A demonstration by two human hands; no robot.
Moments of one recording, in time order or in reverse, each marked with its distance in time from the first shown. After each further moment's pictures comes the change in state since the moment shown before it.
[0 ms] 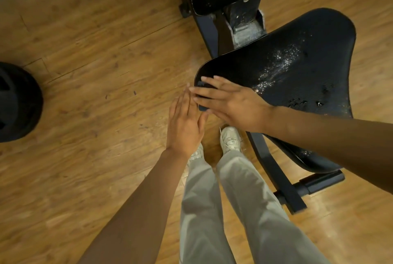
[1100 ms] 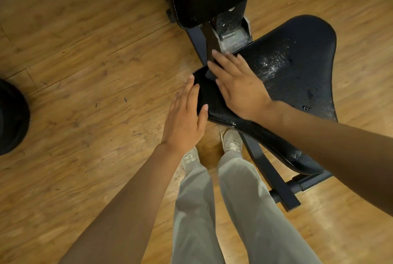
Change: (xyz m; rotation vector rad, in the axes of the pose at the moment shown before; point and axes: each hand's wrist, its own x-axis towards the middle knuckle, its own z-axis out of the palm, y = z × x) left_hand 0.034 0.012 -0.020 -0.231 -0.165 0.003; right_hand 0.005 0.025 -0.013 -0.004 0.048 0.514
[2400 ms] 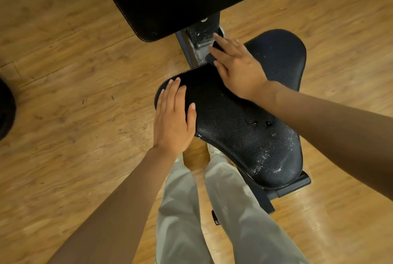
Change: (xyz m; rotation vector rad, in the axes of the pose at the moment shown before) left_hand 0.025 0.054 0.020 0.082 0.109 -0.111; right_hand 0.027 0.087 -0.032 0.038 -0.063 0.022
